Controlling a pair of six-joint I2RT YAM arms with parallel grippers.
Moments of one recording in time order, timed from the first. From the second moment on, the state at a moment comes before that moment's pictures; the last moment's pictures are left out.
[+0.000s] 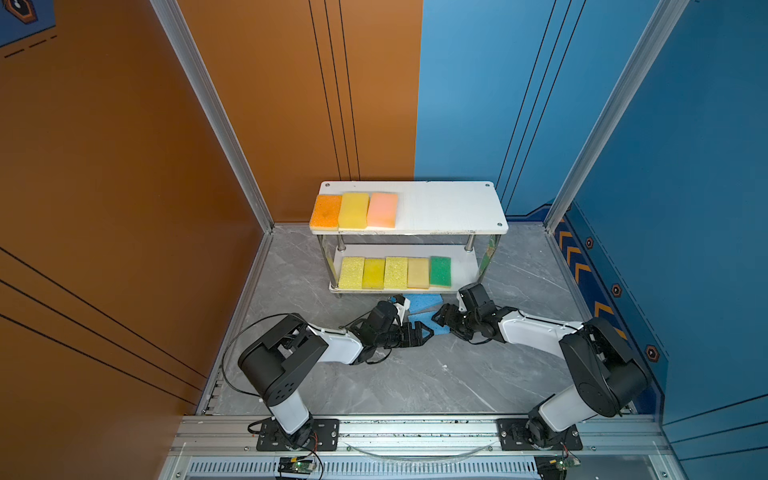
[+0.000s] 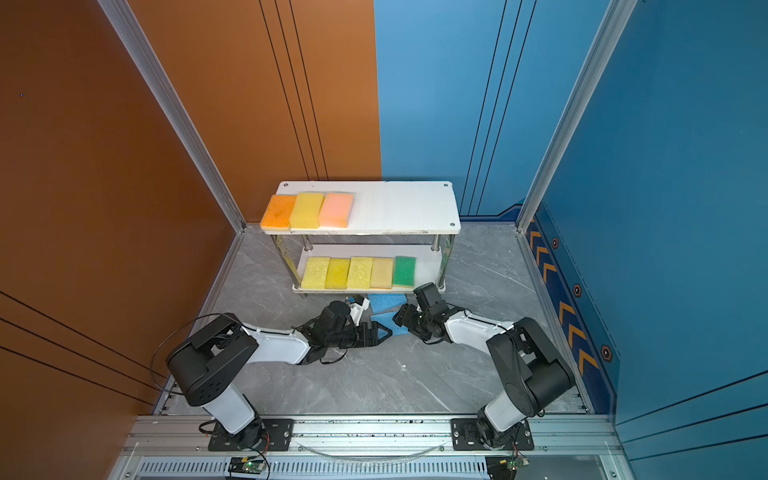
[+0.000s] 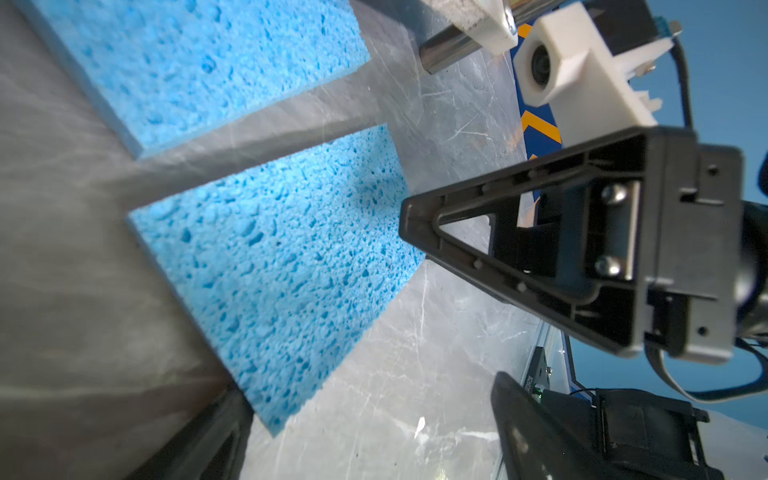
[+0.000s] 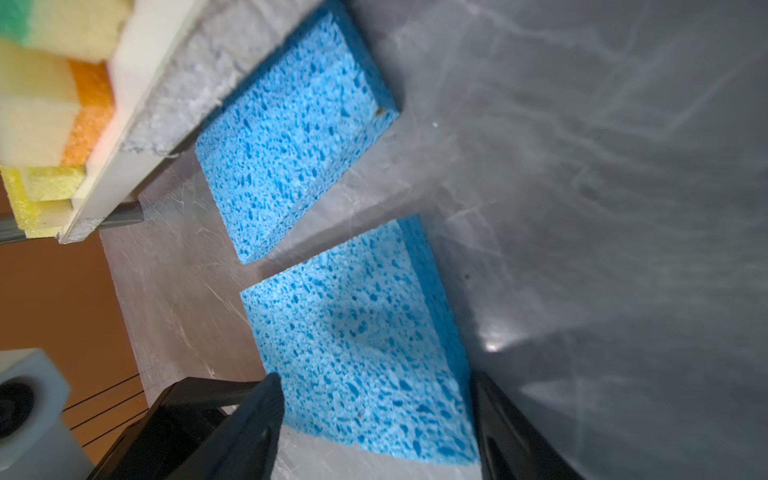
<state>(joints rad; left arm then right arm) -0.76 1.66 0.57 0.48 0.38 -0.86 0.53 1.57 0.71 -0.09 -0.27 0.94</state>
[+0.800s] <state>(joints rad) -1.05 1.35 0.39 0.44 0.27 -0.98 0.48 1.32 0.69 -0.38 -0.22 0.84</state>
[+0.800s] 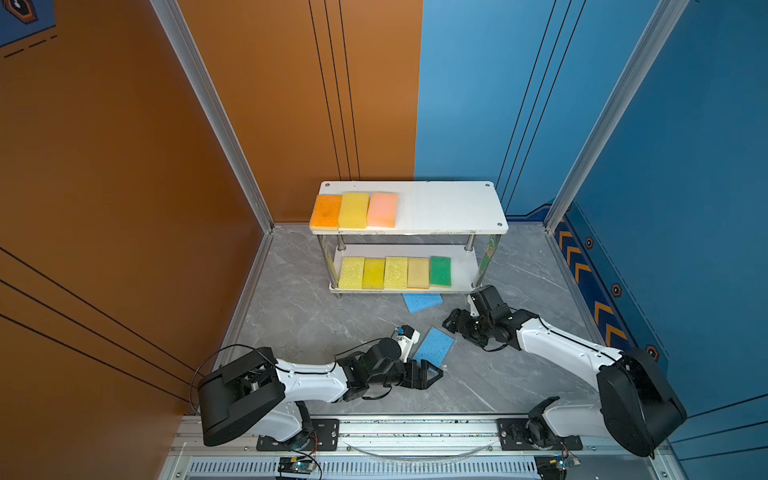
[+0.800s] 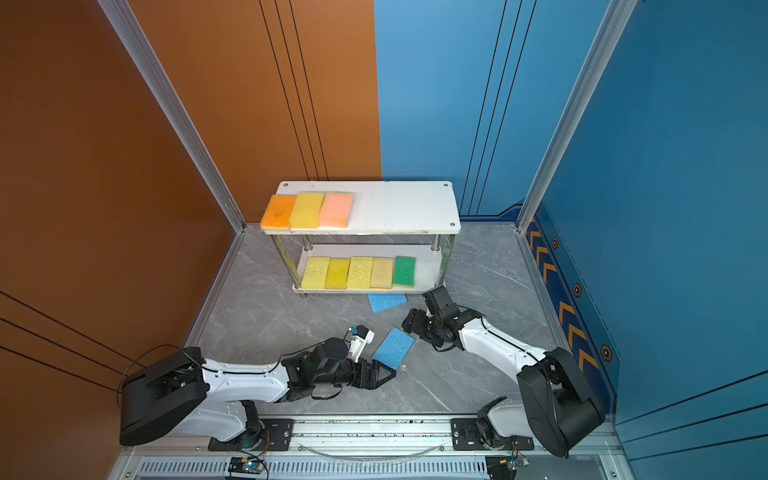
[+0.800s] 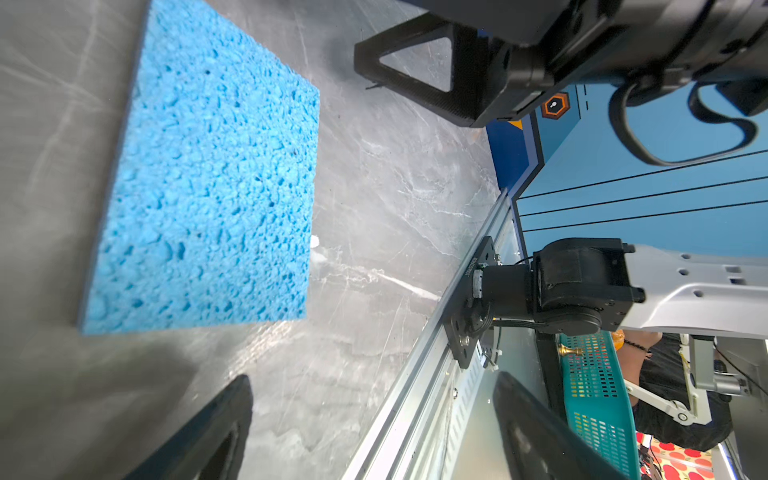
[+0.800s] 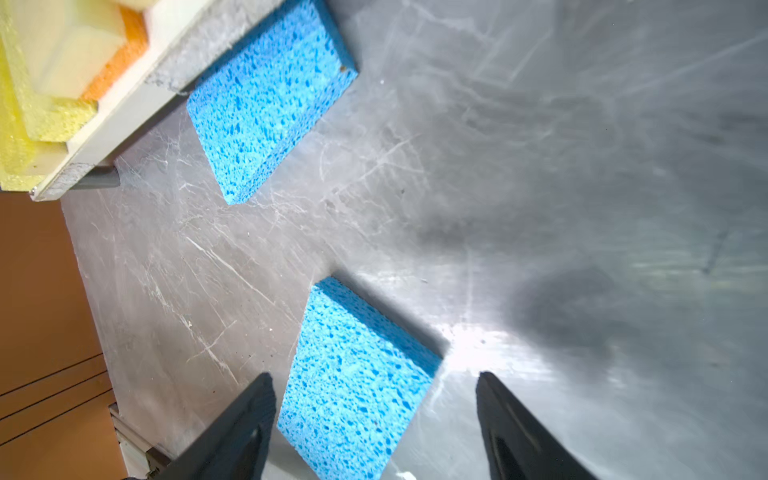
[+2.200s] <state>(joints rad) -0.69 1.22 0.41 0.18 0.41 -0.83 0.74 1.44 0.64 -0.27 -0.13 1.00</state>
